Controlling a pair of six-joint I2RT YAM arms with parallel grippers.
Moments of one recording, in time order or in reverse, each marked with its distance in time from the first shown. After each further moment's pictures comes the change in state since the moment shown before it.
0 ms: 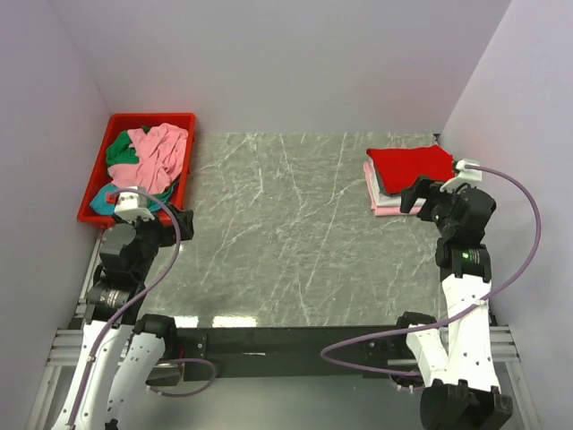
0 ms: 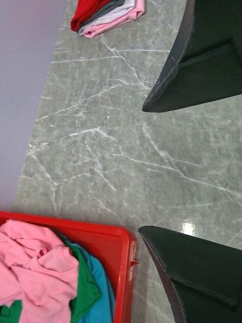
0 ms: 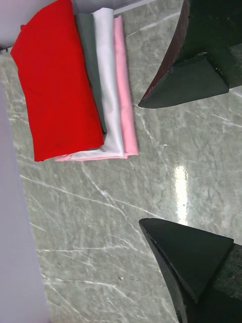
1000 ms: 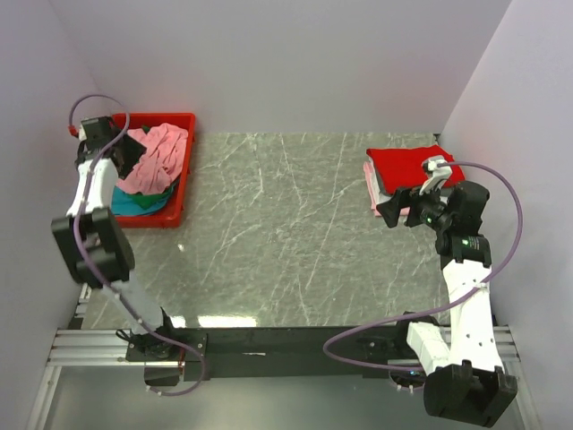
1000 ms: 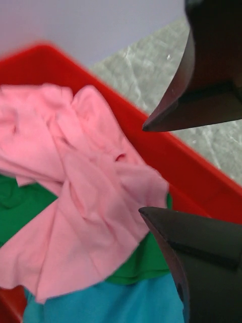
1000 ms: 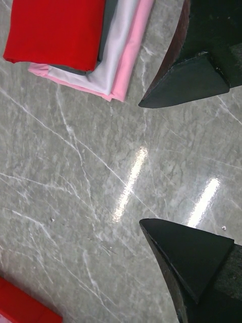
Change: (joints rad) left arm 0.449 1.251 0.788 0.025 0.063 -0.363; right arm -0.001 0.098 0.038 -0.111 -0.418 -0.215
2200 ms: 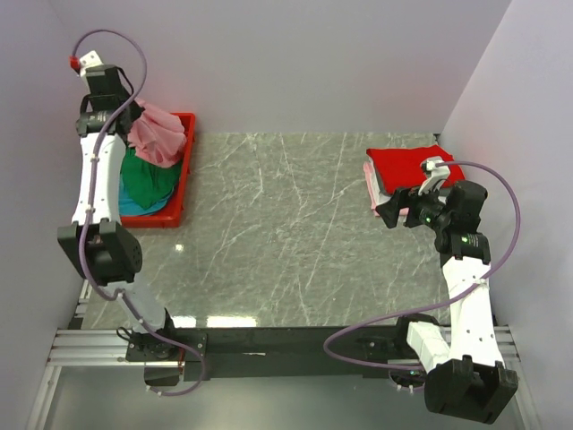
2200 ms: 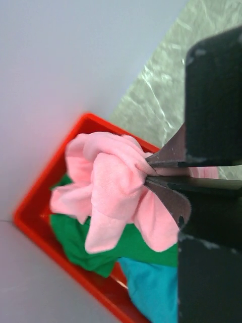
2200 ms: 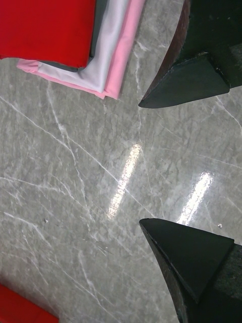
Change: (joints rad) left arm -0.177 0.087 0.499 -0.217 -0.254 0.261; right arm 0.000 0.023 -0.001 -0.018 0.002 0.000
